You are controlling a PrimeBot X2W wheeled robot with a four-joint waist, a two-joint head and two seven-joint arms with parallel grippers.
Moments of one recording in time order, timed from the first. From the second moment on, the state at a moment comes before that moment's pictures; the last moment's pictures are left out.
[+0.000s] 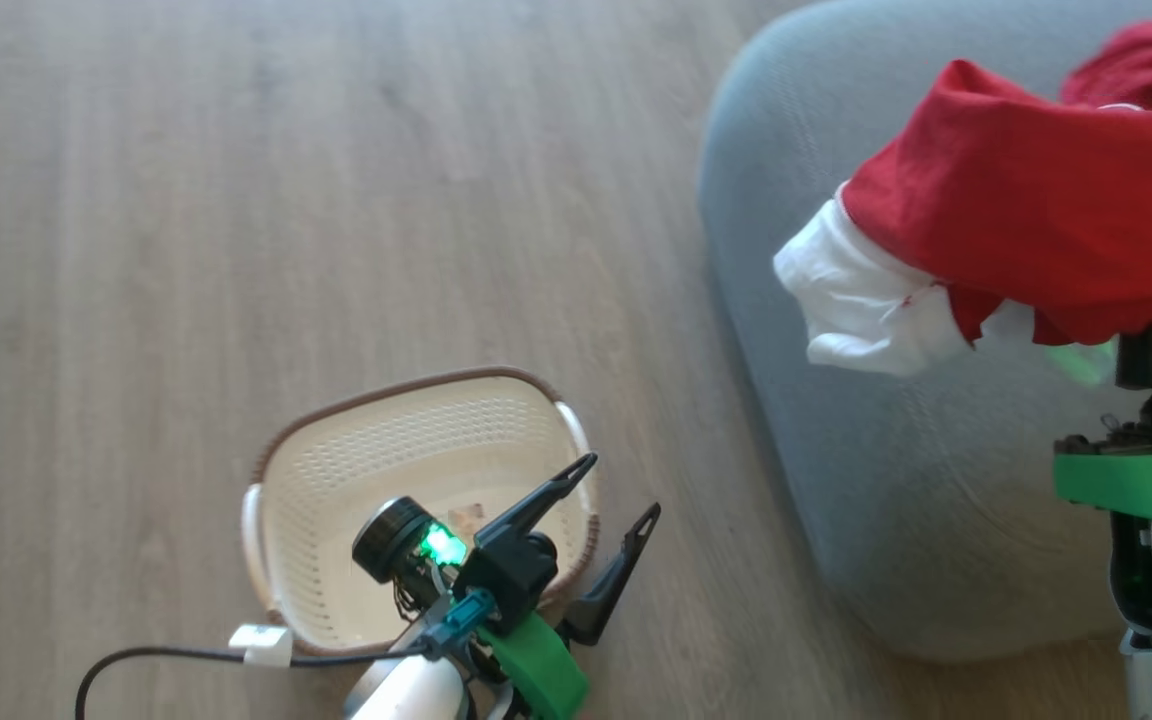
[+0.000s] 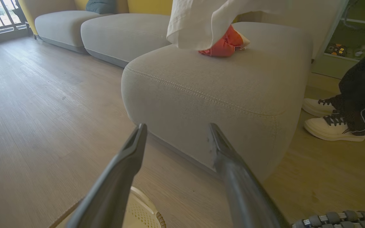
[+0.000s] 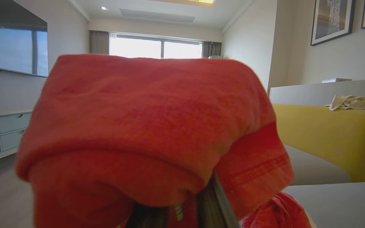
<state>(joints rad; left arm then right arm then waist) -0.18 0.06 -0.57 0.25 -0.06 -0.11 -0.26 -0.14 -0.14 -0.13 -0.15 0.18 0.13 -0.26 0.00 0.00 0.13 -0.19</state>
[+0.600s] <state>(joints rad) -0.19 0.06 -0.57 0.27 -0.04 -0.12 -0.26 -0.15 -0.10 -0.17 -0.15 0.17 0.13 -0.26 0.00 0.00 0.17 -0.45</state>
